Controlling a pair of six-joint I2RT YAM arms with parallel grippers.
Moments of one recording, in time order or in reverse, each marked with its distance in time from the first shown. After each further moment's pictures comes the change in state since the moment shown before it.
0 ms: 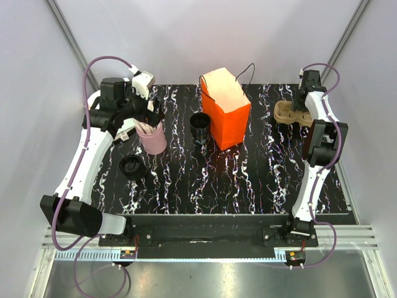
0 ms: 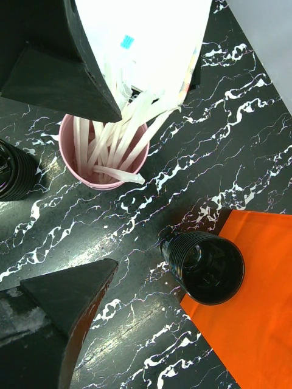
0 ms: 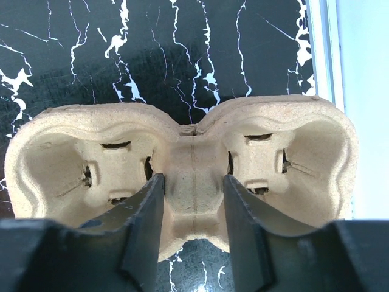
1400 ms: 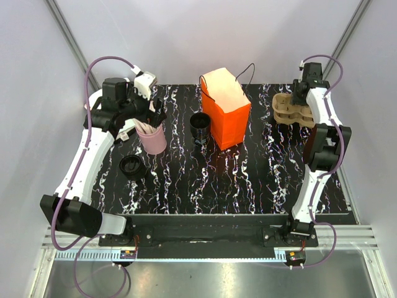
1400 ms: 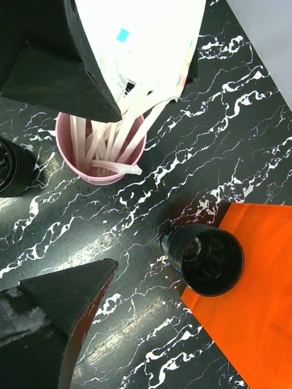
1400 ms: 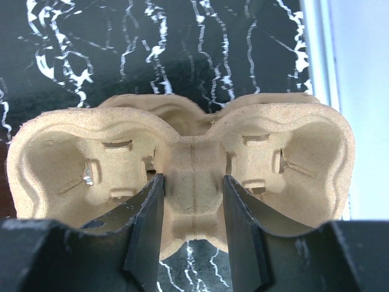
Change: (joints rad) left arm -0.019 0.000 0.000 0.000 0.002 -0.005; right arm 0.023 -0.112 0.006 -0.059 -0.037 0.022
